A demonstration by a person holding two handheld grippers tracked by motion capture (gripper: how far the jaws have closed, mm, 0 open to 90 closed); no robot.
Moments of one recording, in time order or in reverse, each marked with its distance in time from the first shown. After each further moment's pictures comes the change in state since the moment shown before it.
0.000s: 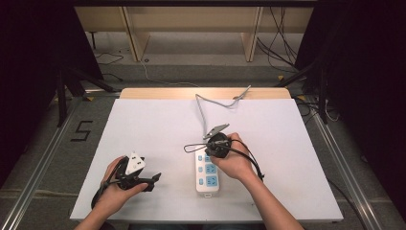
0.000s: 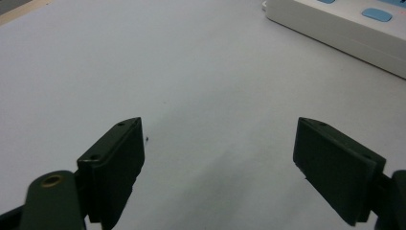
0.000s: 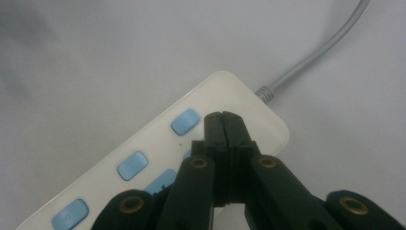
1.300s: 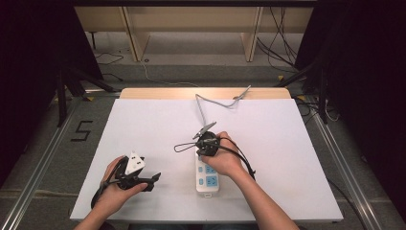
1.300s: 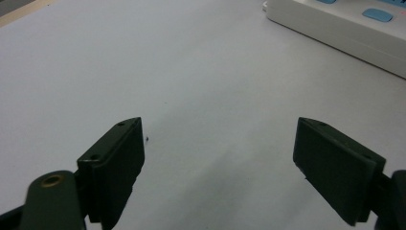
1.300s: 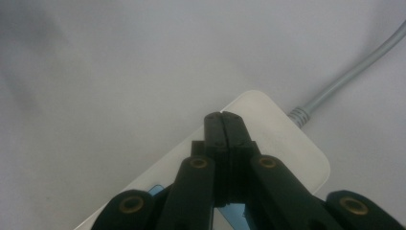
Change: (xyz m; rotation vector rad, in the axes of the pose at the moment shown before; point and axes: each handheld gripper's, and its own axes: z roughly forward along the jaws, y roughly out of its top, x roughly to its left) left arm 0.000 0.000 0.000 -0.006 0.001 -0.003; right arm 0.011 0.019 0.022 0.059 0.043 -0.014
